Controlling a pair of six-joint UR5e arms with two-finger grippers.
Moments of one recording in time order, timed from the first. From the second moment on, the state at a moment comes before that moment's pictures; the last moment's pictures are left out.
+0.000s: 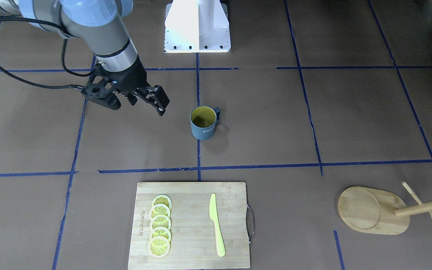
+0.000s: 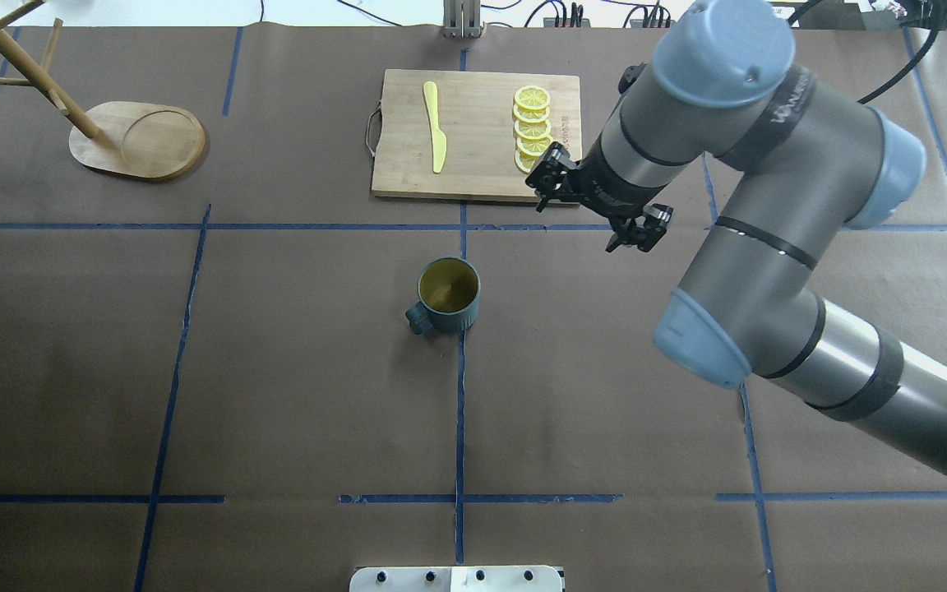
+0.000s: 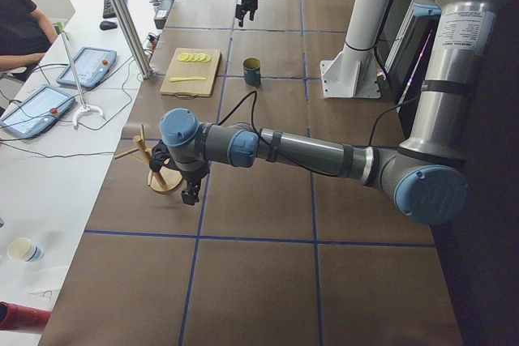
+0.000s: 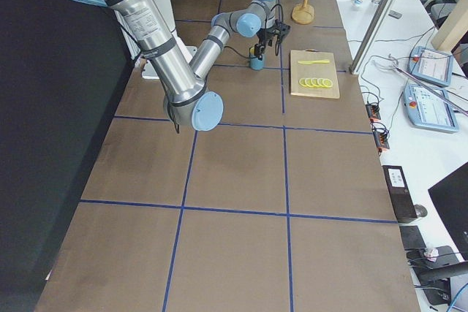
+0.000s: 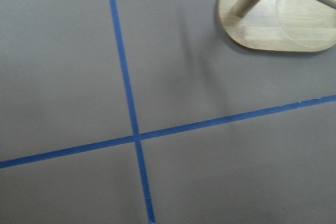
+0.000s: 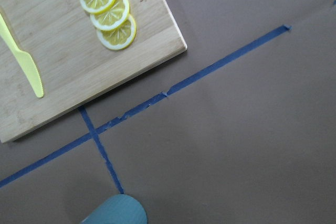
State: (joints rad) left arm -1.48 -1.70 -1.65 -1.56 -2.44 -0.02; right arm 0.77 -0.97 1.86 -1.64 2.08 1.56
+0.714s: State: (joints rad) left arm -0.97 -1.71 -2.03 -1.64 -2.17 -0.55; right arm 0.92 -1.09 1.87 -1.64 2.15 1.23
